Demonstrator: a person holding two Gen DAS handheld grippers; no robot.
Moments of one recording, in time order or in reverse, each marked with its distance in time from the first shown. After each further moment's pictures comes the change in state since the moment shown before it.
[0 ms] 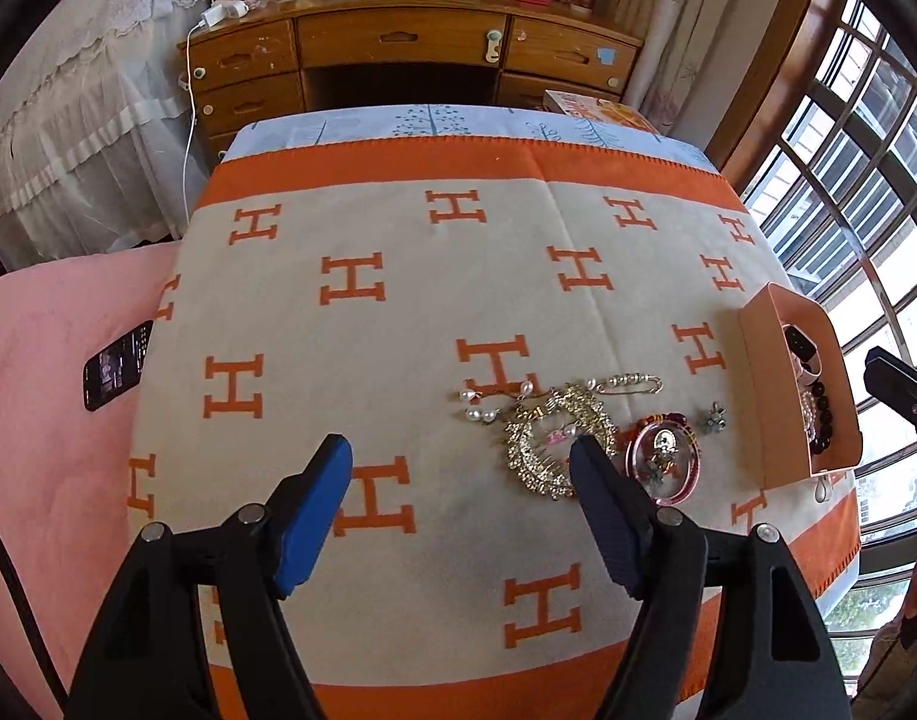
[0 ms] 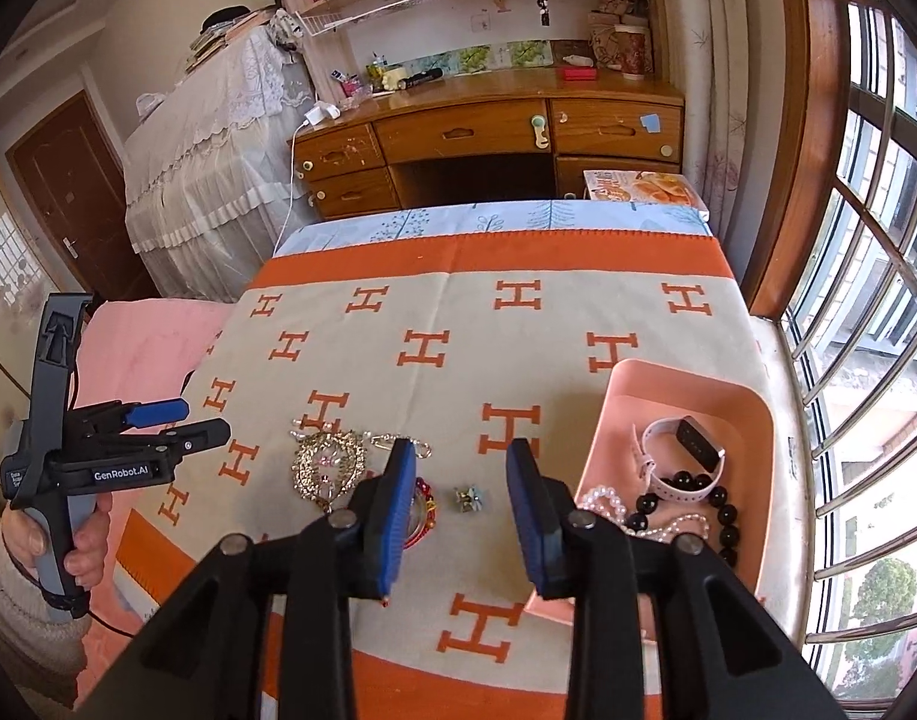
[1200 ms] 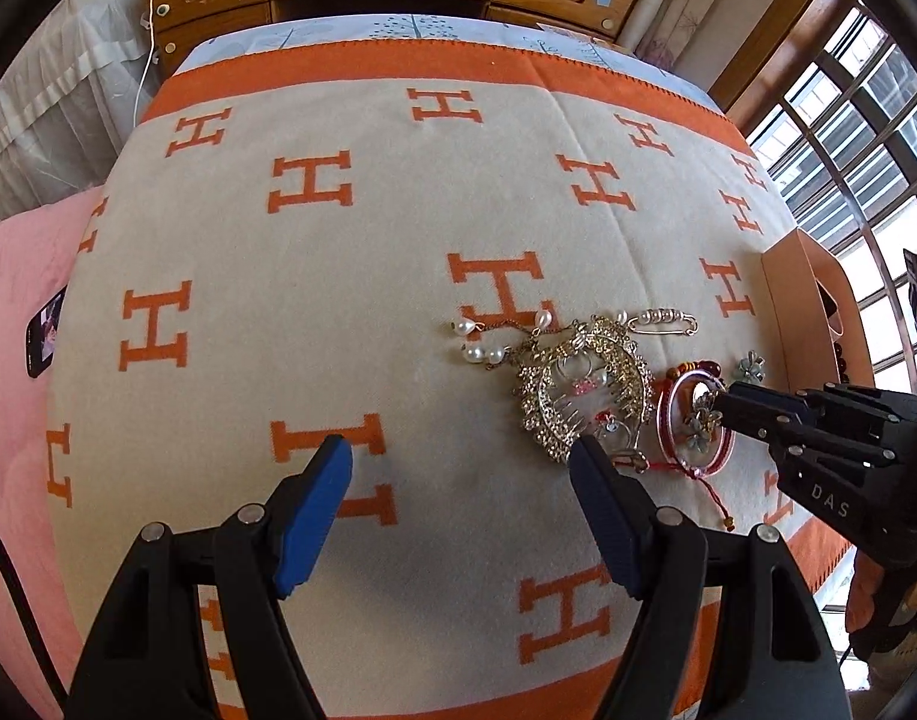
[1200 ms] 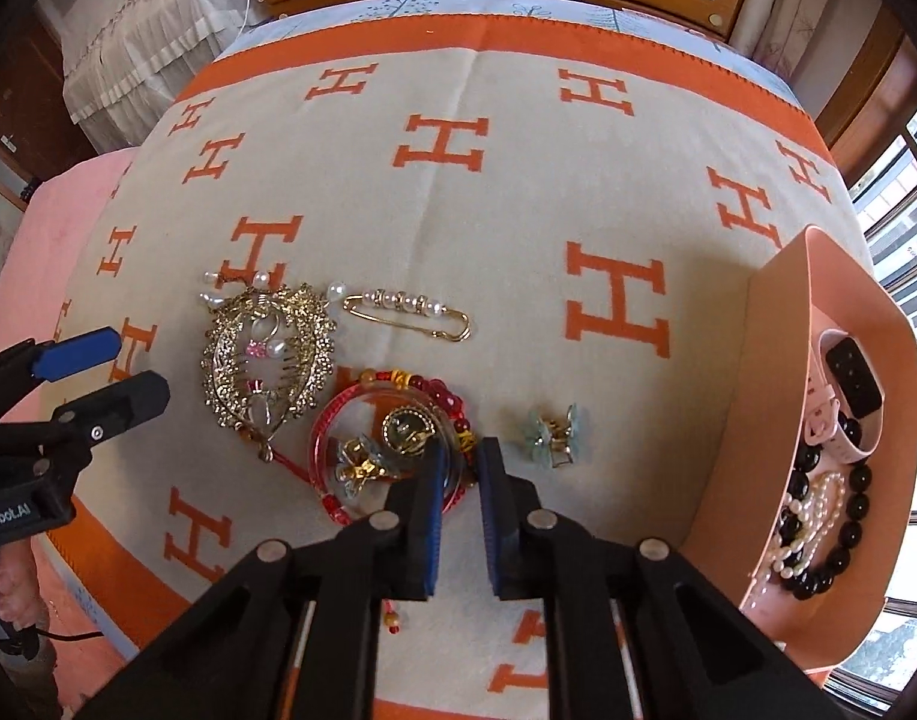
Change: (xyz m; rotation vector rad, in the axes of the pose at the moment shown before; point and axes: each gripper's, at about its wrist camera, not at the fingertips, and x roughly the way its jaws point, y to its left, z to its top) left arm 0.066 0.004 -0.010 0.000 0.142 -0.077; right arm 0.143 0.041 -0.027 -0.041 0.408 -0.103
